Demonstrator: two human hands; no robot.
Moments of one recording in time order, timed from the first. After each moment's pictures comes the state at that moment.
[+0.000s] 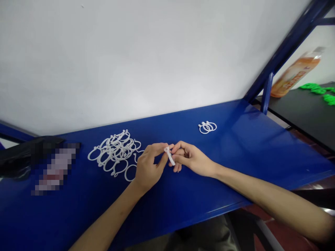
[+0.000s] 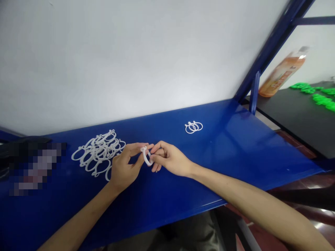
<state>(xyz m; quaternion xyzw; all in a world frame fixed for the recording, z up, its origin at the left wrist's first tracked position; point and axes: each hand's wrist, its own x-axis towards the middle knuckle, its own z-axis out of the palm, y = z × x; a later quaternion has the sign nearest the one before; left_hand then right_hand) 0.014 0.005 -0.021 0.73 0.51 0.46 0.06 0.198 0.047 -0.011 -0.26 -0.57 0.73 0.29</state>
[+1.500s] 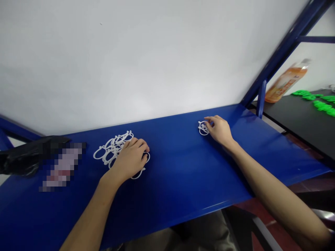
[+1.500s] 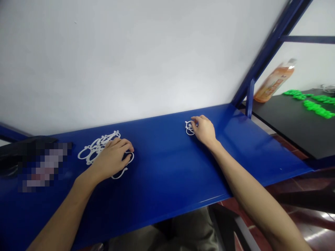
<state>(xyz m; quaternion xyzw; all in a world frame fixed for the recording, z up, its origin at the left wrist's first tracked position) -0.065 0.019 0.002 0.81 0.58 0.09 -0.01 0.296 0.155 -0.024 -0.58 -0.75 0.01 0.34</state>
